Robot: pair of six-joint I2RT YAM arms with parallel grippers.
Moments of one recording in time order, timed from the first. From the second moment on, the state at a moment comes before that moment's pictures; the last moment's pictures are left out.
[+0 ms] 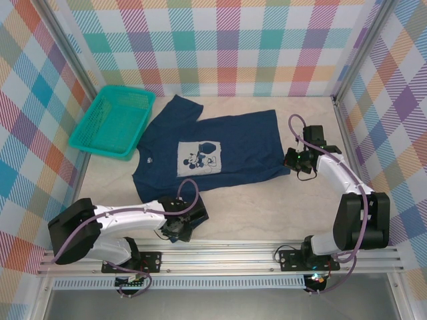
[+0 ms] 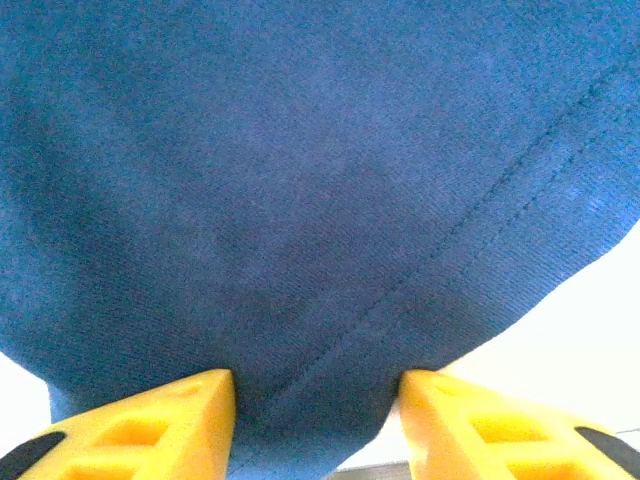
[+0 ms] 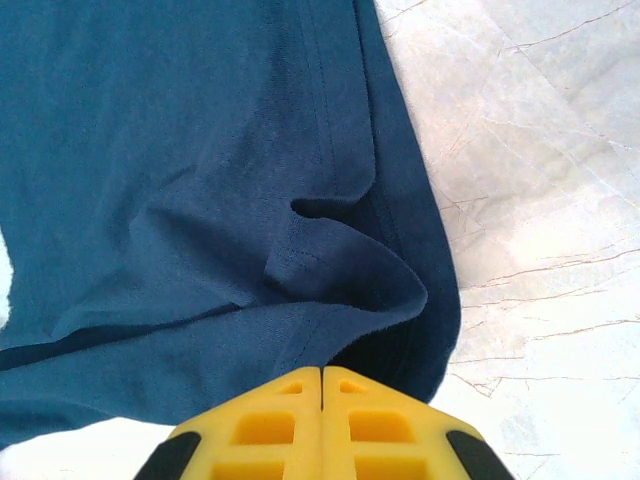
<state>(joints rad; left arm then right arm) -1.07 1.34 0.64 -0.83 -0.08 -0.82 0.05 1.42 0.96 -0.63 -0.23 0.34</state>
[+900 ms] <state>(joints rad) -0.96 0.86 0.94 -0.92 -0.50 -0.65 0.06 1.19 0.99 -0.60 -0.21 0.35</state>
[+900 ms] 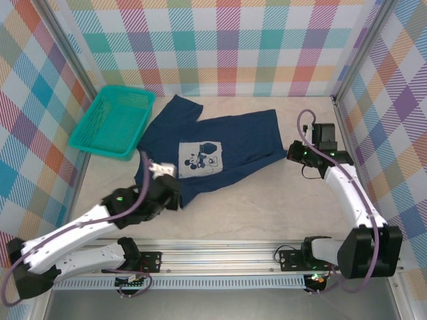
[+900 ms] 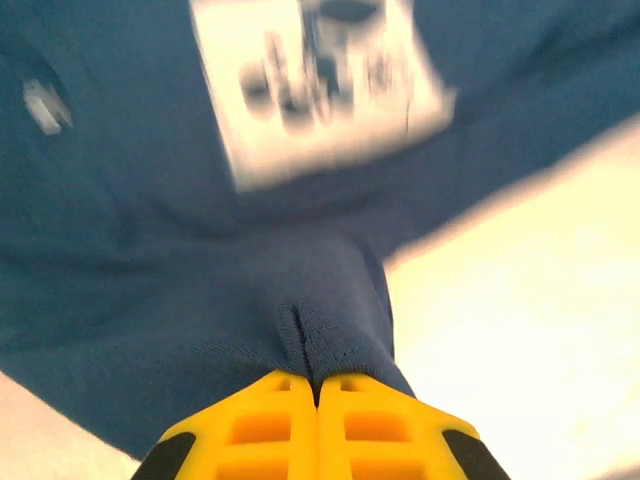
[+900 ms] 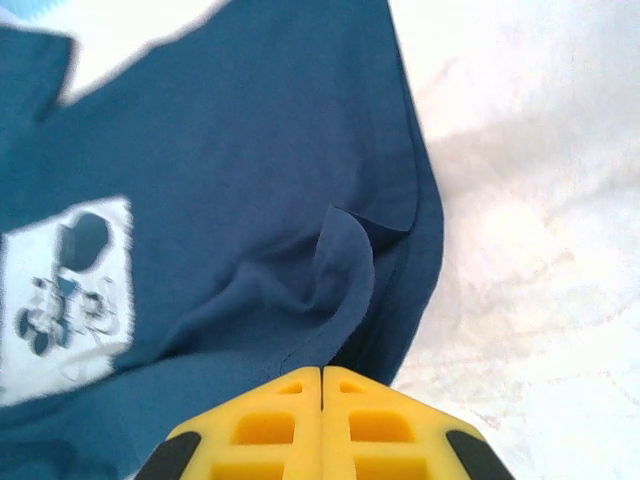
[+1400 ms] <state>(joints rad) -0.94 0.75 1.57 -0.79 -0.75 -0.17 0.06 0.82 1.34 -0.67 -0.17 0.28</state>
